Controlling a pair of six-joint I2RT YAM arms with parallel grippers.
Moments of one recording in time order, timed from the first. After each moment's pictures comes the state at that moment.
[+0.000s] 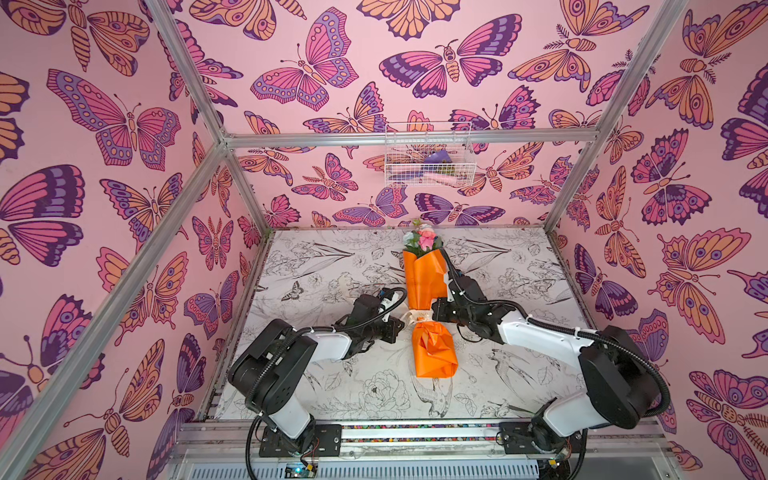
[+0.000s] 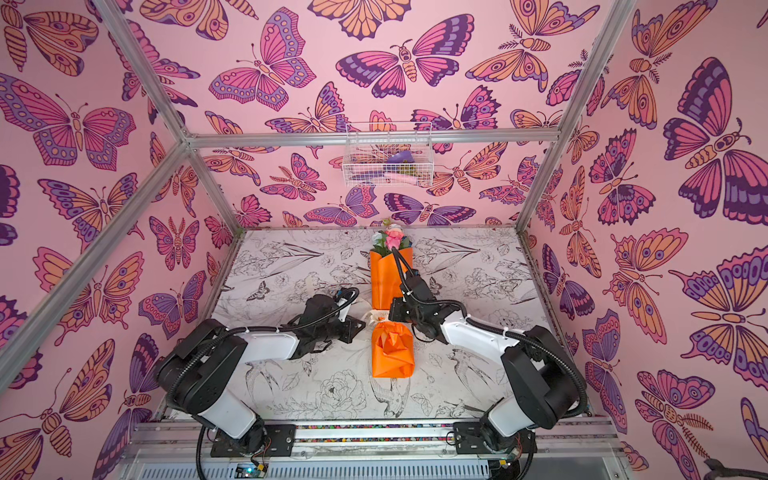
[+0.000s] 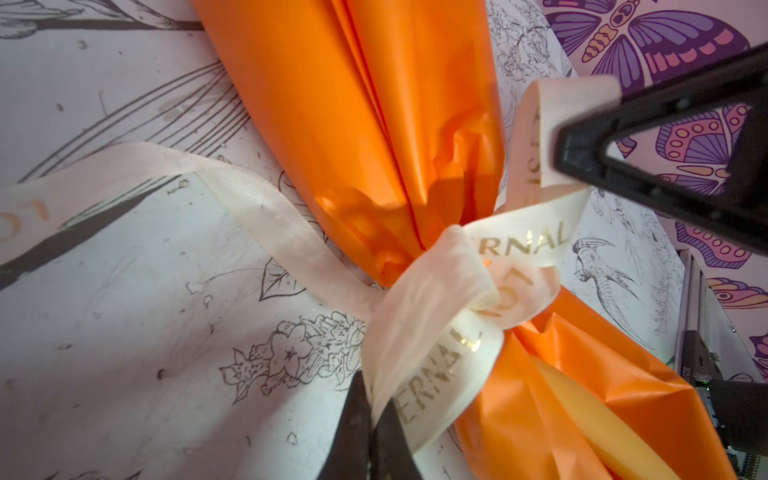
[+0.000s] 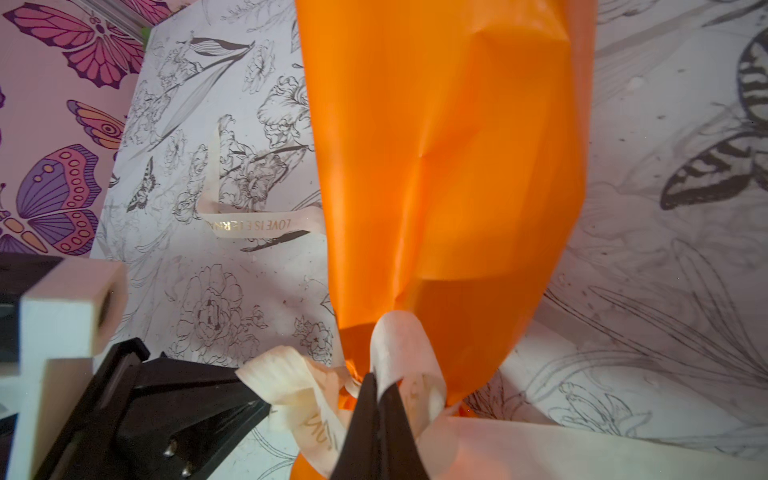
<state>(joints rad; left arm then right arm) -0.57 1.64 0.61 0.37 0.40 -0.36 0.64 1.50 0.82 -0.06 0.01 0.68</state>
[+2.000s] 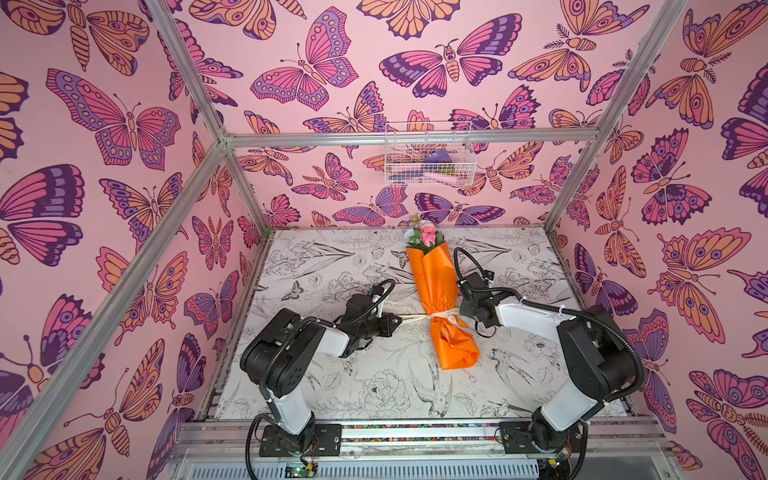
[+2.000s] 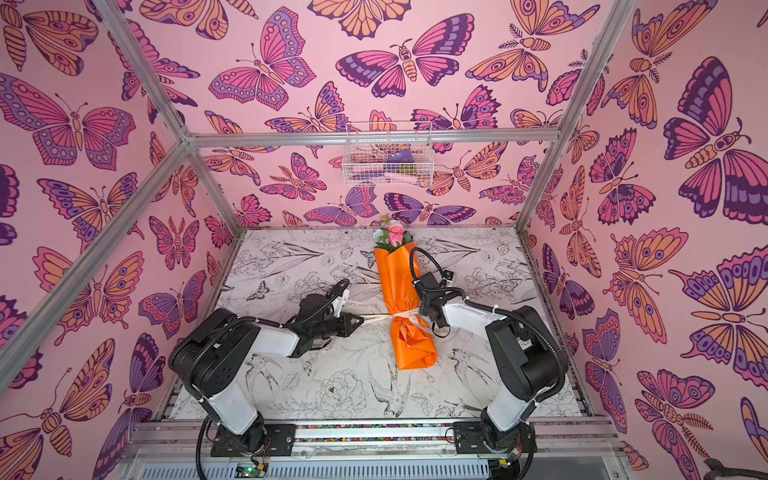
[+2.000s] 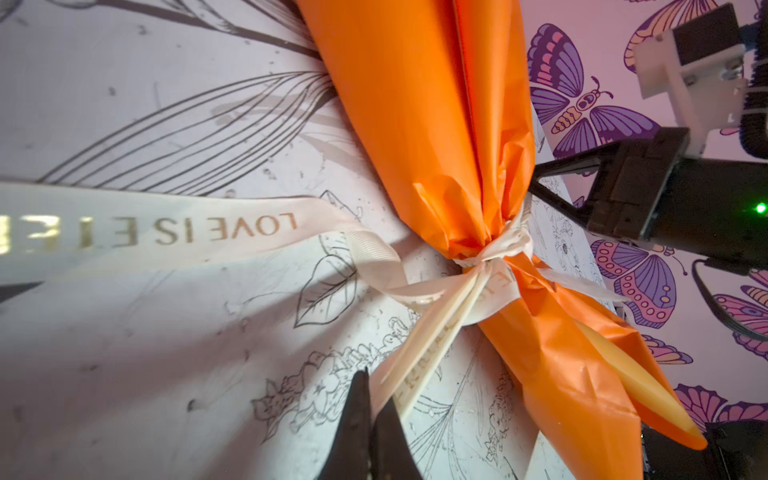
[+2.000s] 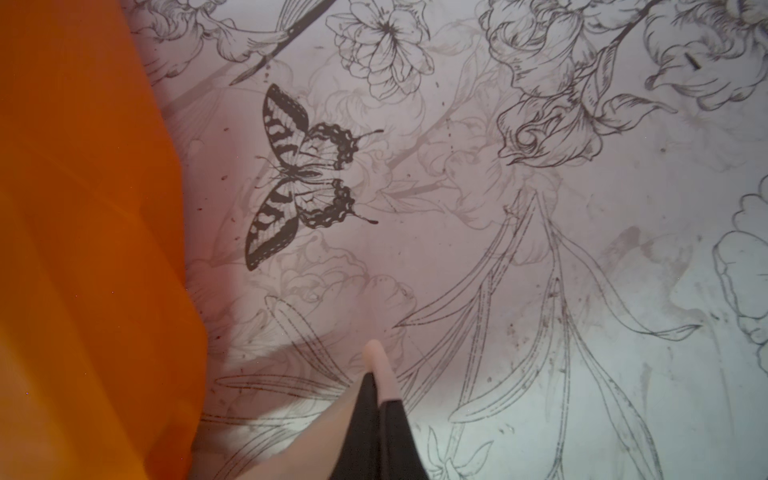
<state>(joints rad) -0.47 1.74 0.56 0.58 0.47 -0.53 0.48 1.67 0.91 -0.33 0.41 0.75</state>
